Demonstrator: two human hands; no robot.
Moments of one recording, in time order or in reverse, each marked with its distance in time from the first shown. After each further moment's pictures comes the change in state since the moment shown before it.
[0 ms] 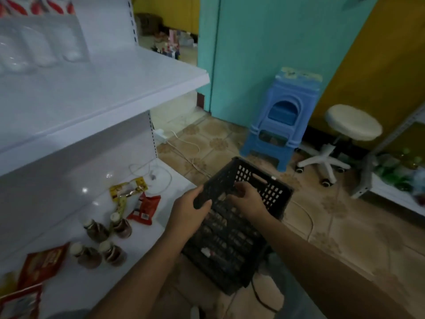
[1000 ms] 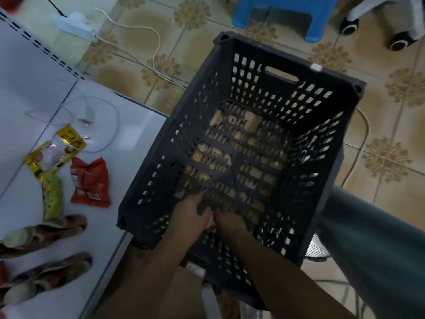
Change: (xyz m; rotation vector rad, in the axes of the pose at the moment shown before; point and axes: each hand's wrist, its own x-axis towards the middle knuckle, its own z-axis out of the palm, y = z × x) left_hand 0.145 -0.204 0.199 0.285 -0.512 -0.358; right_hand 0.103 0.298 0.237 -0.621 -0.685 0.203
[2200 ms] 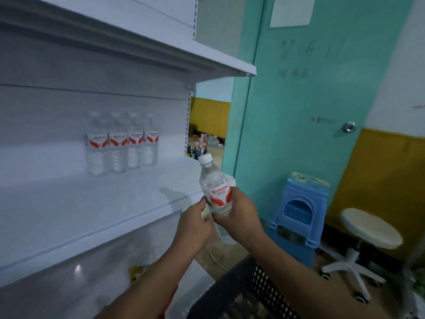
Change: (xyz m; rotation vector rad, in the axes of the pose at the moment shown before) left_hand -0.449 0.140 -0.255 -0.352 0.926 0.531; right_hand -0.508 -0.279 -0.299 0.241 1.091 -0.727
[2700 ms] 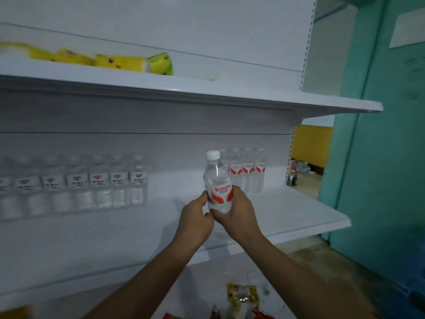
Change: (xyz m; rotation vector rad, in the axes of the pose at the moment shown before) left_hand -0.068 -0.025 -0.254 0.169 0.403 -0.126; right_hand -0.009 -0.241 0.136 0.406 -0.166 -0.307
